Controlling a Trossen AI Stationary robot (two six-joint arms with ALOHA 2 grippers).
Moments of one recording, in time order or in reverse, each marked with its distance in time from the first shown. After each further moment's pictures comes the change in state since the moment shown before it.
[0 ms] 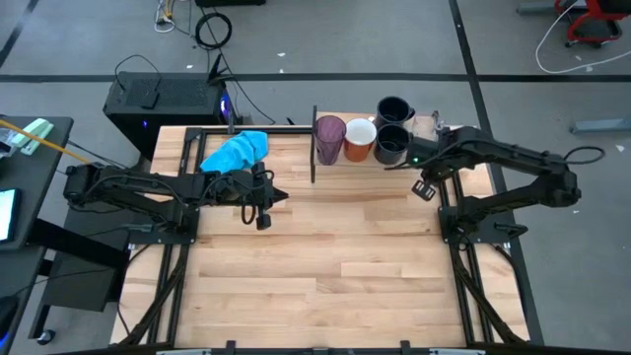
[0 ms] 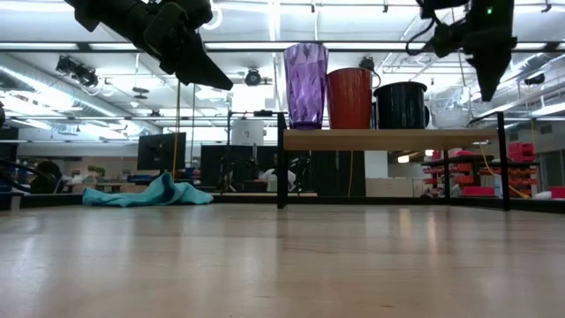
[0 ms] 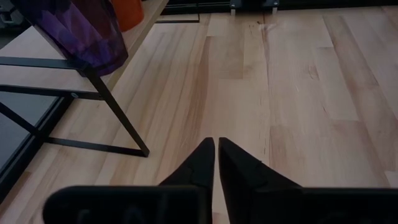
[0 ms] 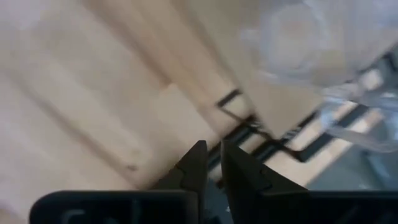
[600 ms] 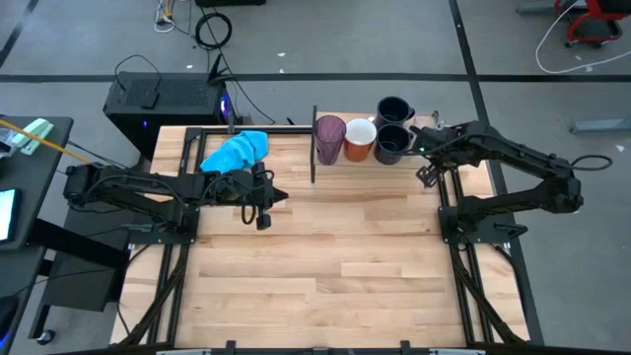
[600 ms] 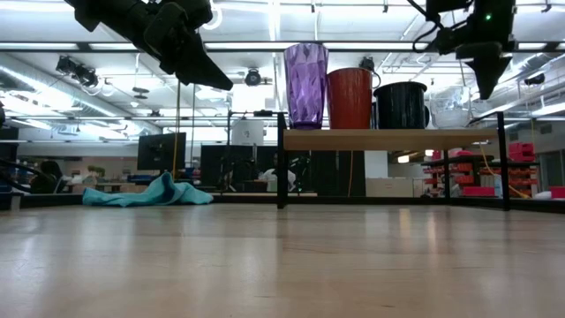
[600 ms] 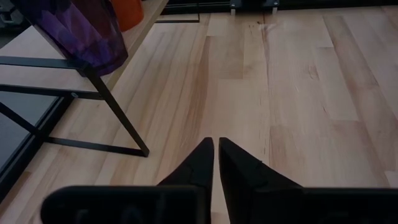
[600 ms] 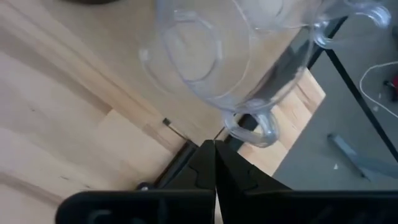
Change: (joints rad) left arm 0.000 0.000 0.000 -0.001 0.000 -0.001; right arm -0.109 -0.040 -0.004 0.000 0.191 0.016
